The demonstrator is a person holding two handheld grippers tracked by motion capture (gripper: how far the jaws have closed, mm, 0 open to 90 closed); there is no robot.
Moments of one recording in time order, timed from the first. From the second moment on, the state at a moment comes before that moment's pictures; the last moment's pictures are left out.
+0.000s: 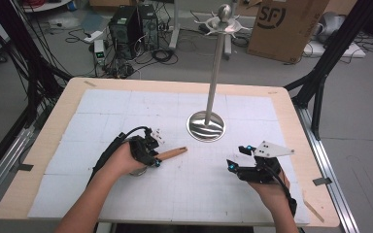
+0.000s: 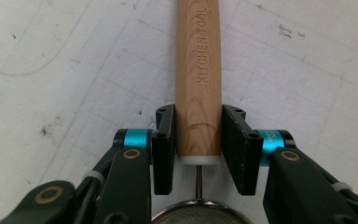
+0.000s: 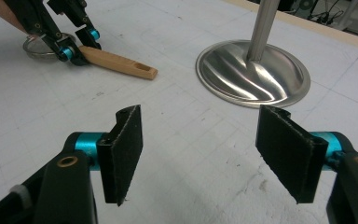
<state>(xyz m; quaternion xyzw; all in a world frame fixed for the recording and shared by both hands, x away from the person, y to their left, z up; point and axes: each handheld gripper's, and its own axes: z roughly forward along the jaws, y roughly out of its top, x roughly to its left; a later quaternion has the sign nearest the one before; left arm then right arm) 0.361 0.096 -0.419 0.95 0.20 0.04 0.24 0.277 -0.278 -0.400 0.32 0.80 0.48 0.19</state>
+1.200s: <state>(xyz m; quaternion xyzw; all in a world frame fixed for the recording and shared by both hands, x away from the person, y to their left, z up) 0.352 0.106 -0.385 0.92 0.21 0.07 0.34 0.277 -0.279 -0.402 0.33 0.80 0.48 0.18</state>
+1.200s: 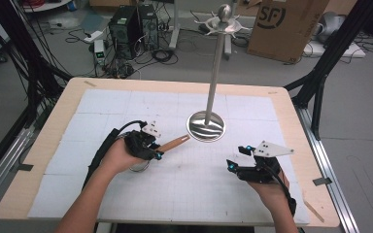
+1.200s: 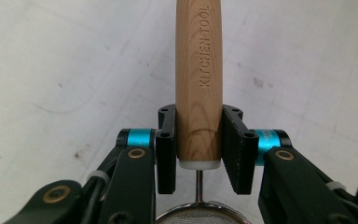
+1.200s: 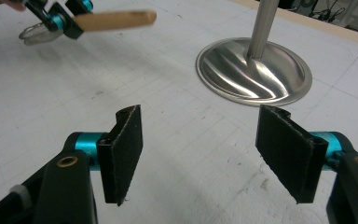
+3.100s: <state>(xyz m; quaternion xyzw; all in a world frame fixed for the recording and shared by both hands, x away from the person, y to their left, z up) 0.373 0.109 -0.227 0.80 0.15 0.12 0.57 0.273 -0.289 -0.399 0.33 0.79 0.49 0.18</state>
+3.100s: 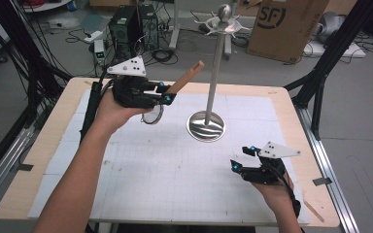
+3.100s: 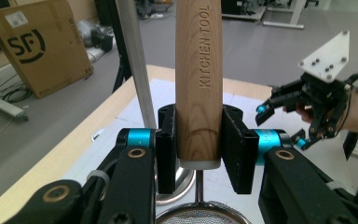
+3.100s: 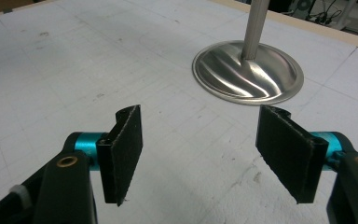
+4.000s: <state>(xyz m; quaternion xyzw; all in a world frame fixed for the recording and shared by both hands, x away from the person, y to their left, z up) 0.394 0.102 -0.189 0.79 0.14 0.13 0.58 0.274 -0.289 -0.398 0.33 0.79 0.49 0.18</state>
